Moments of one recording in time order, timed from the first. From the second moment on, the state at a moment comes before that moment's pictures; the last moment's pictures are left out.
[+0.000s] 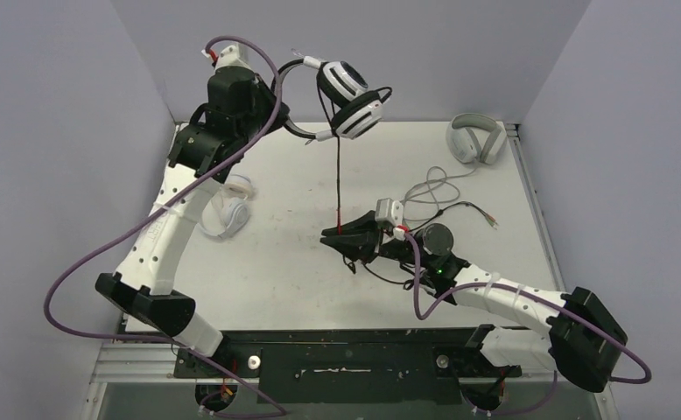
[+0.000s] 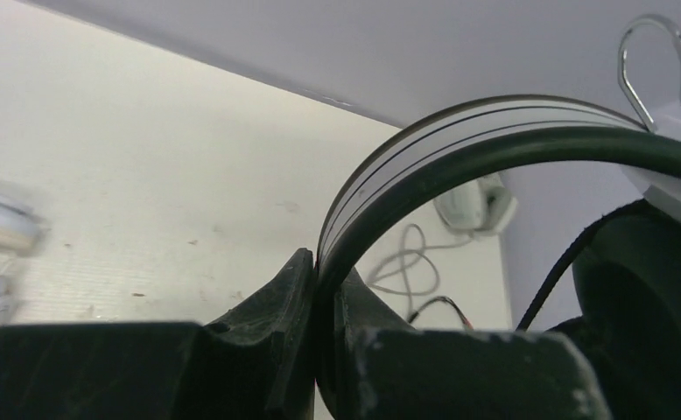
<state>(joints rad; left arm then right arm) -0.46 1.56 2.01 -0.76 -0.19 -0.70 0.84 1.19 0.58 0.95 -0.55 0.10</state>
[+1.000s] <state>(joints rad) -0.71 1.33 1.30 -0.36 -0.60 0.26 0.47 1.33 1.10 0.05 -0.62 0.09</state>
